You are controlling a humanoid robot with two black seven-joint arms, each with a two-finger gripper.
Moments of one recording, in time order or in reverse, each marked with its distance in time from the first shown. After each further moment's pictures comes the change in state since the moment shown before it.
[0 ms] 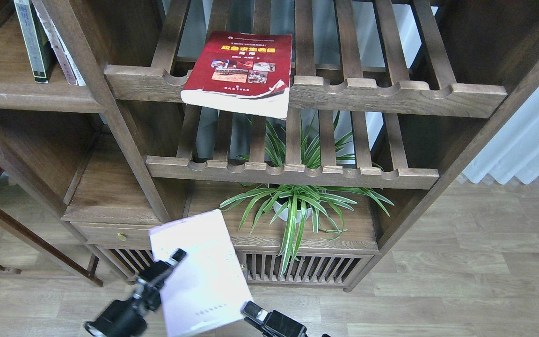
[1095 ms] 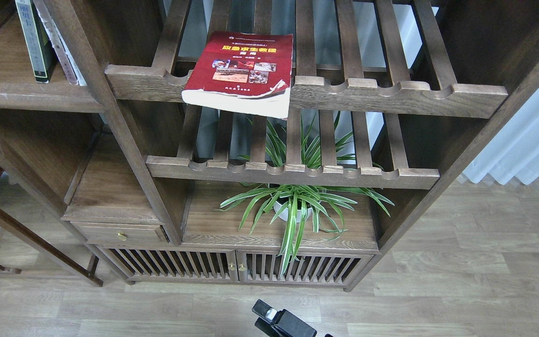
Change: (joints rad) left arm -0.371 0.497 -0.972 0.040 0.485 0.000 0.097; right arm 0.000 0.011 0.009 -0.038 0.004 0.000 0.007
